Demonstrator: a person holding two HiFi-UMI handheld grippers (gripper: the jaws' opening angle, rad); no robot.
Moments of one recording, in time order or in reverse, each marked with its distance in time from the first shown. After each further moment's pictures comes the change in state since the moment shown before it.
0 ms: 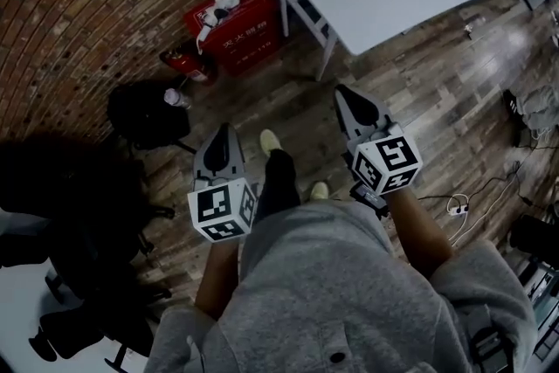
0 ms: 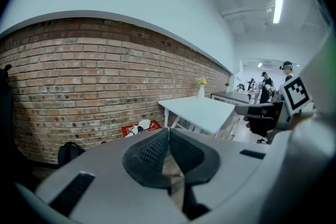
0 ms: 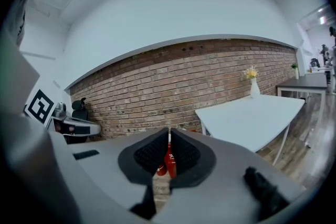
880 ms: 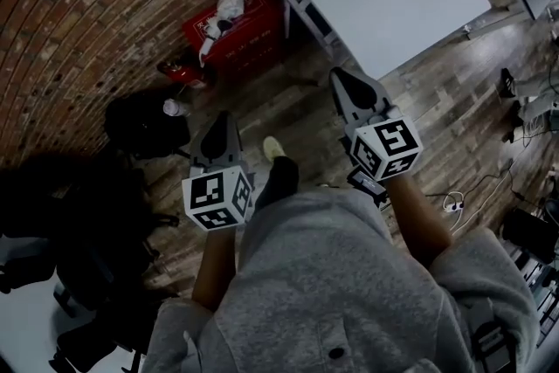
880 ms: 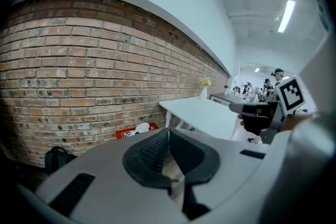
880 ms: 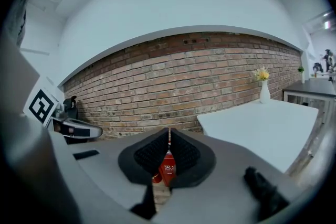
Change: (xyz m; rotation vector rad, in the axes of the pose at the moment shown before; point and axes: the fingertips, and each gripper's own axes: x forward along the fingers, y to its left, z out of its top) left arm 0.109 0.070 0.051 -0.053 0.052 -0.083; right arm 0.134 -0.016 0.054 -0.028 0.028 -0.014
